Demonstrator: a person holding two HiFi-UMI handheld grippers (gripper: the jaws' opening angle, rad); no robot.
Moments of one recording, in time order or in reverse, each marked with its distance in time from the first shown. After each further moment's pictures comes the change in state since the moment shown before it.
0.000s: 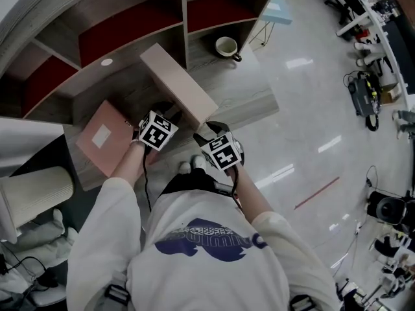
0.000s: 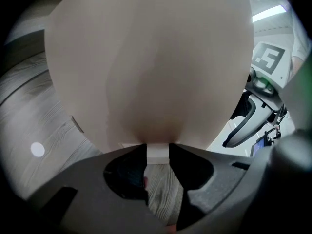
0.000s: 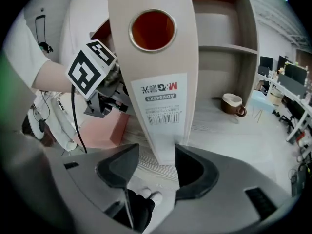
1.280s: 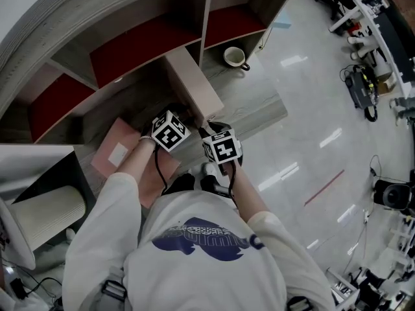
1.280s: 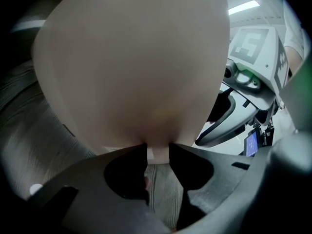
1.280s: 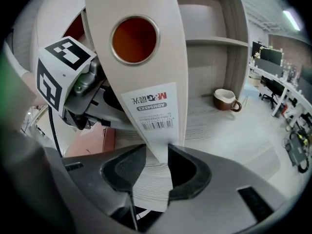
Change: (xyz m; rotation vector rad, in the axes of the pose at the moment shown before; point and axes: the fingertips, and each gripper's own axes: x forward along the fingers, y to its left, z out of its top) left arm 0.000 0.033 0.017 0.241 0.002 -0.170; right arm 0.042 -0.005 0.064 0.246 0.009 -0.149
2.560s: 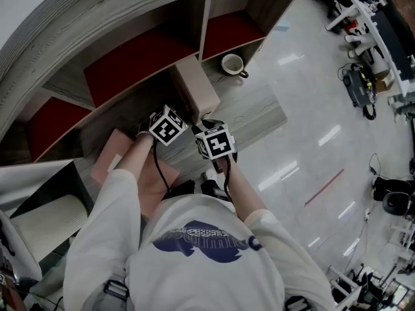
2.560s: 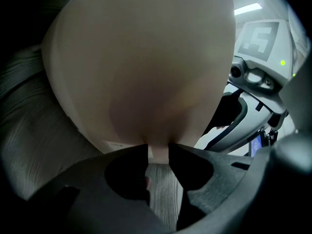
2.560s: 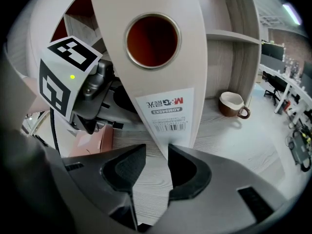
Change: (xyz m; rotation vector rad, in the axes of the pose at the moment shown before) left arm 0.015 0.058 0.019 -0.015 0.007 -0.004; right arm 0.029 -0.009 0.048 0.035 0.025 0.024
